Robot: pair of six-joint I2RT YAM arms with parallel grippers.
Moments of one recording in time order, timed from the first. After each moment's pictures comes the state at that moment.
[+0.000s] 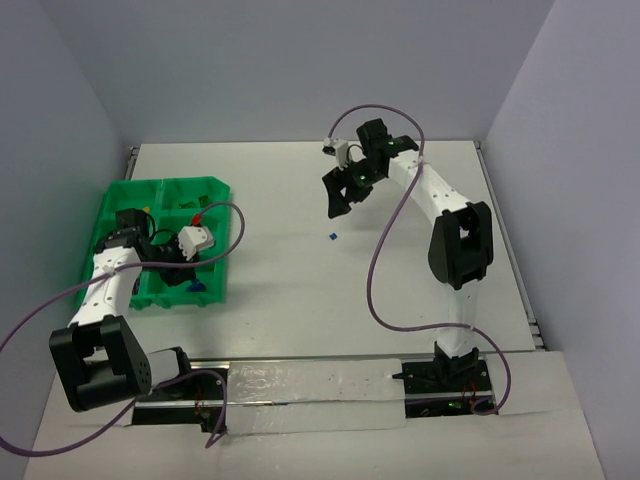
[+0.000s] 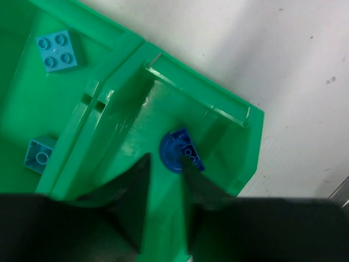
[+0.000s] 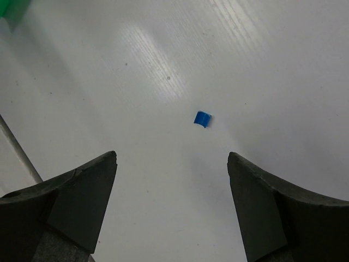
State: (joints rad) left arm 0.21 1.24 0.85 -0.88 0.57 1.17; right arm 0.35 2.03 1.85 -0.94 -0.58 -0.36
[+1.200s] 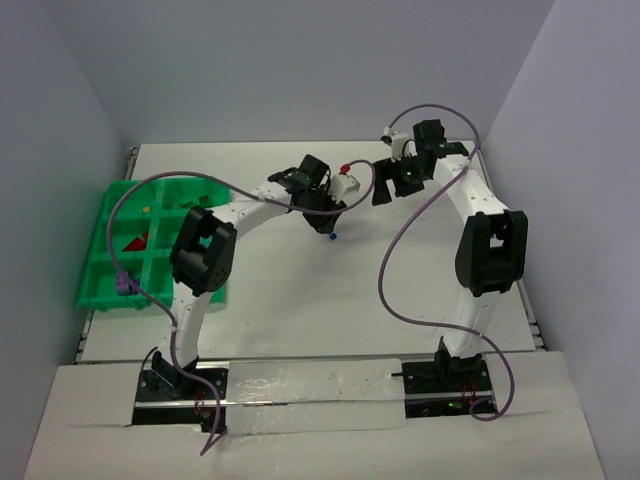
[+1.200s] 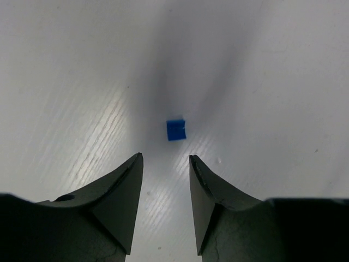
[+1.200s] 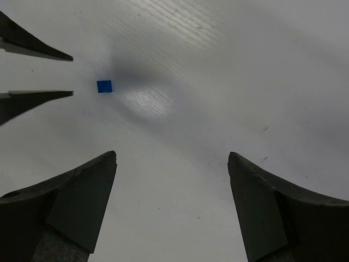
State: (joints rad) left arm -0.65 2.19 1.78 -0.57 0.30 0.28; right arm 0.09 1.90 1.65 -0.81 -0.46 -0.25
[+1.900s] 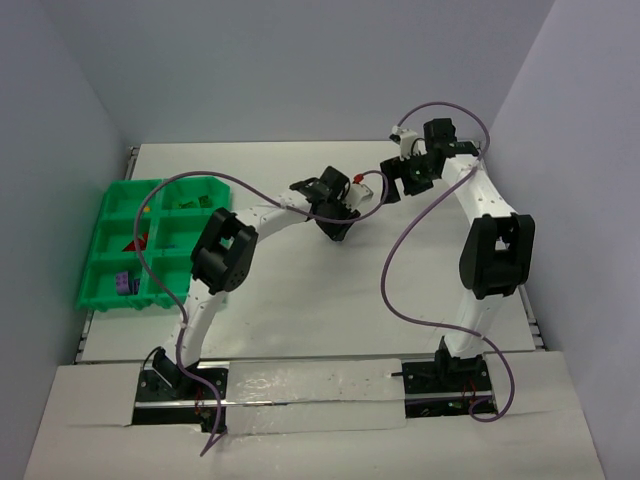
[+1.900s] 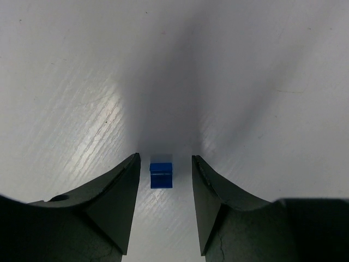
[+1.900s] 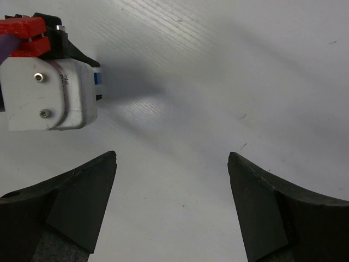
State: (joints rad) left arm -0.74 2.33 1.89 -0.56 0.17 0.18; right arm 0.05 1.87 1.64 -0.83 -0.45 -0.30
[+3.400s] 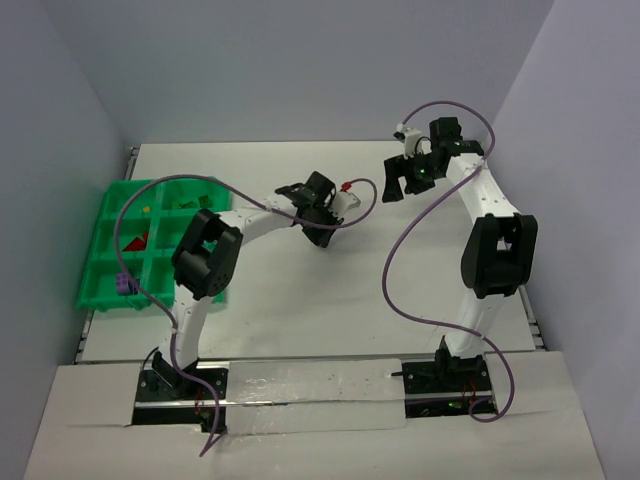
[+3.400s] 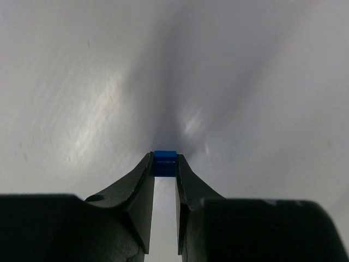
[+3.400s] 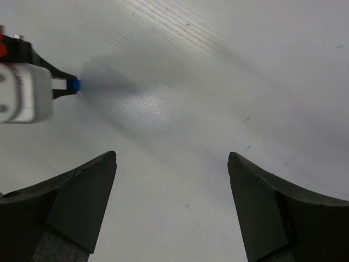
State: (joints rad) left arm -0.72 2.19 1.69 -0.55 0.19 0.22; right arm 0.02 1.87 1.66 -0.85 -0.52 -0.32
